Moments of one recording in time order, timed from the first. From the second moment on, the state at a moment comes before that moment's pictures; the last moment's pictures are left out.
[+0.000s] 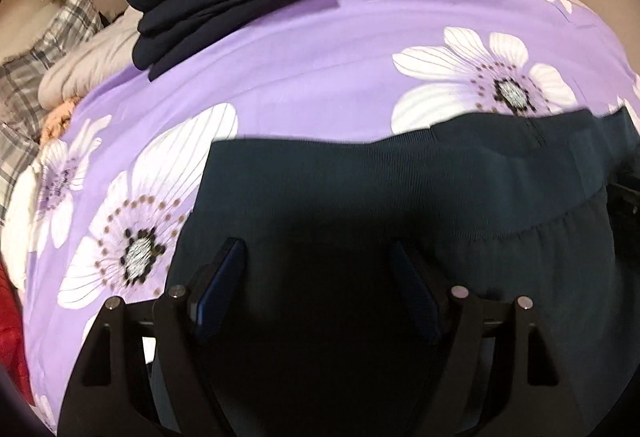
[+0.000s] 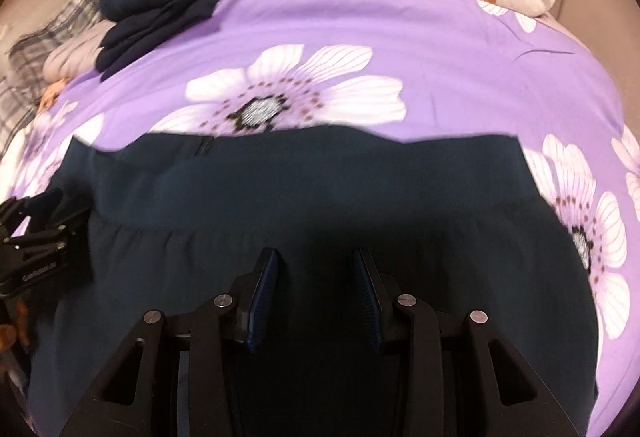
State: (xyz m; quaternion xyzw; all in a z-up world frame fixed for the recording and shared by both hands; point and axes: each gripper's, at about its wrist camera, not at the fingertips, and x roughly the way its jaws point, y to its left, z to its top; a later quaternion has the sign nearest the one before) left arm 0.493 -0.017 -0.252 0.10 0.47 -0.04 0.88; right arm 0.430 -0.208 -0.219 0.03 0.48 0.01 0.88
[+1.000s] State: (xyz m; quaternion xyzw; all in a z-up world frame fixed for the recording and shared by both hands) left arm 0.320 0.070 -0.205 -0.06 0.43 -0.11 0.89; right arm 0.263 -0.240 -0.182 0.05 0.41 0.00 0.91
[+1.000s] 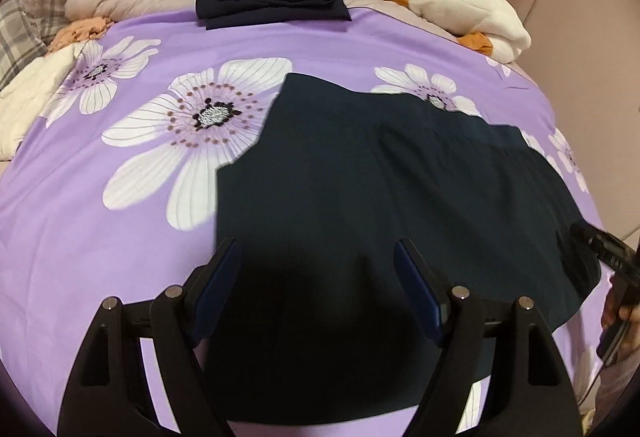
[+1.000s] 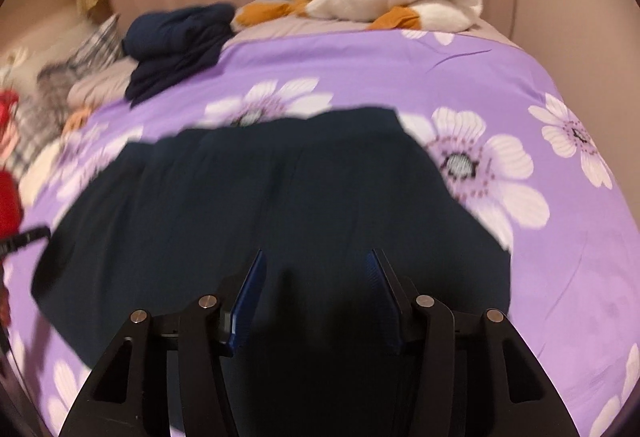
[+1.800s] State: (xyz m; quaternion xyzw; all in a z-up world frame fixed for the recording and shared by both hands) left arm 0.253 0.088 -0.224 -0.06 0.49 -0.10 0.86; right arm 0.146 -0.282 -0.192 0.12 0.40 -0.03 0.91
